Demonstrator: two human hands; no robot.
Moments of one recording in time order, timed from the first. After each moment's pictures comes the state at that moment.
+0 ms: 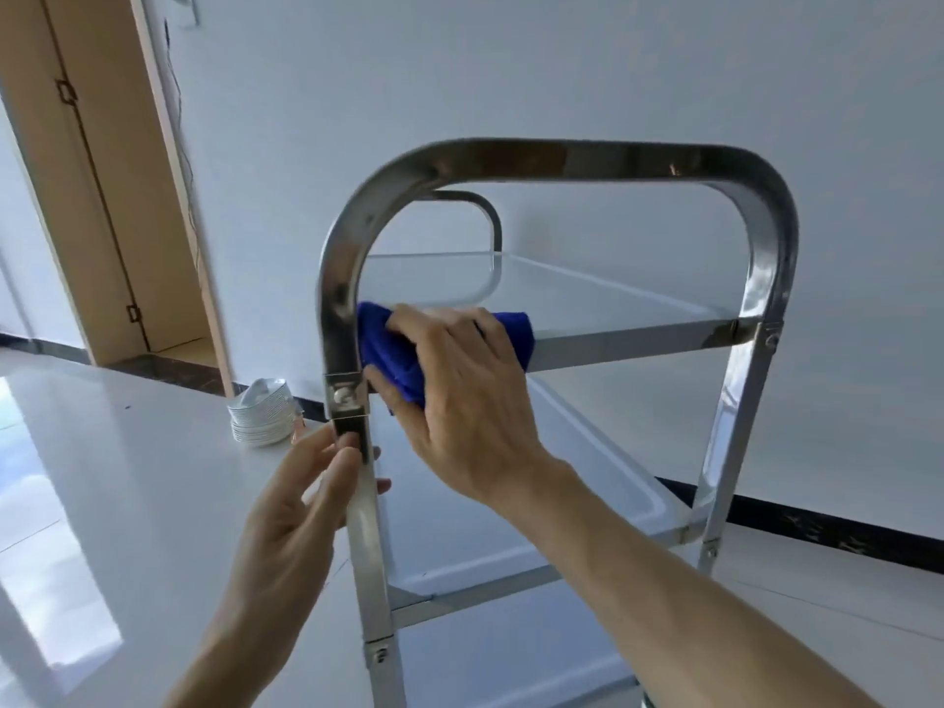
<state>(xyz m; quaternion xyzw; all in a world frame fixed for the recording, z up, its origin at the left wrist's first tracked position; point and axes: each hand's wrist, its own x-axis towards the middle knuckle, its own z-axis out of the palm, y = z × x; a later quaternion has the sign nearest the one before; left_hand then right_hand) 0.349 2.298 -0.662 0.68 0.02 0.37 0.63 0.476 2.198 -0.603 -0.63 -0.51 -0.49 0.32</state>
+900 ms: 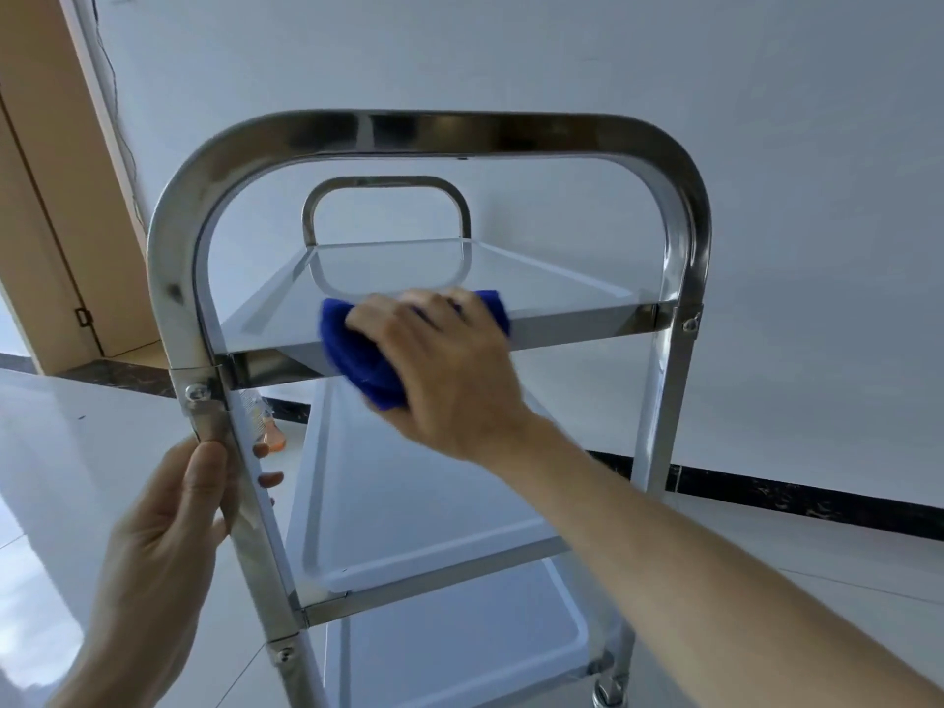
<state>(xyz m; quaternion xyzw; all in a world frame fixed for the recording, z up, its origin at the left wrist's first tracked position) 0.355 2.362 -0.678 0.68 0.09 0.41 0.60 0.518 2.199 -0.600 -0.63 -0.51 -0.54 0.22</state>
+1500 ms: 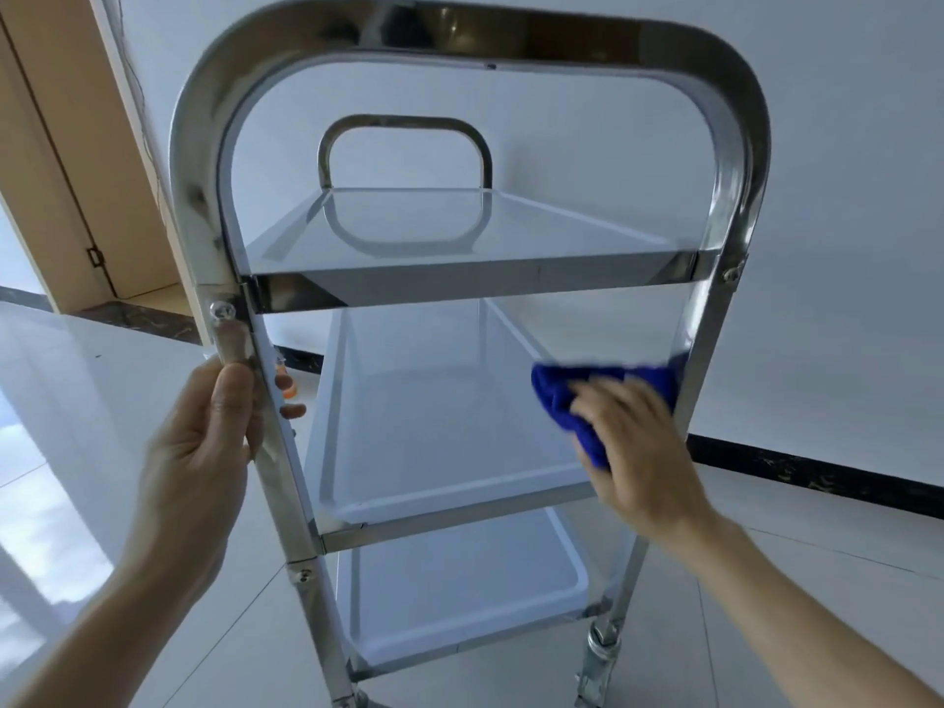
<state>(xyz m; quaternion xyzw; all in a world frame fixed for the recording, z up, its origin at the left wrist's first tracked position) 0.349 2.345 -0.670 0.70 0.08 0.42 0.57 0.564 2.060 -0.735 -0.77 -0.46 -0.41 0.17</state>
